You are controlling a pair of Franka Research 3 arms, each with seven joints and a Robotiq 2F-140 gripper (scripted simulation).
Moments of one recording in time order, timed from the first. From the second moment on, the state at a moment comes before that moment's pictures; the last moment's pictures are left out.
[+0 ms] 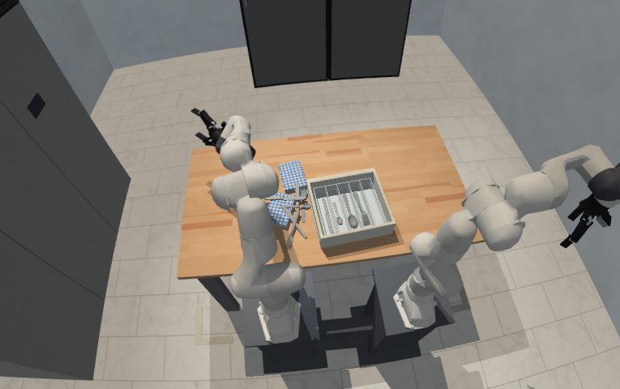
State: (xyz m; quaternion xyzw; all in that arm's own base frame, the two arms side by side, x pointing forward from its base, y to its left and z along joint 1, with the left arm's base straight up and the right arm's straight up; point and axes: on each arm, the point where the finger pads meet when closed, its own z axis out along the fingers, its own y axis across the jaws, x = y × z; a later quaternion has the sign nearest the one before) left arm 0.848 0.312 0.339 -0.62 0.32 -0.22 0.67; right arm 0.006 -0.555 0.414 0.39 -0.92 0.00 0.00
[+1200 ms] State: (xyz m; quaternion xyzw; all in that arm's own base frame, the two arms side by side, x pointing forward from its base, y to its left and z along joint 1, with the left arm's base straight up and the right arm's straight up) left arm 0.838 0.215 0.355 -0.64 0.38 -0.14 0.66; right arm 0.006 -0.555 0.414 0.39 -0.92 0.00 0.00
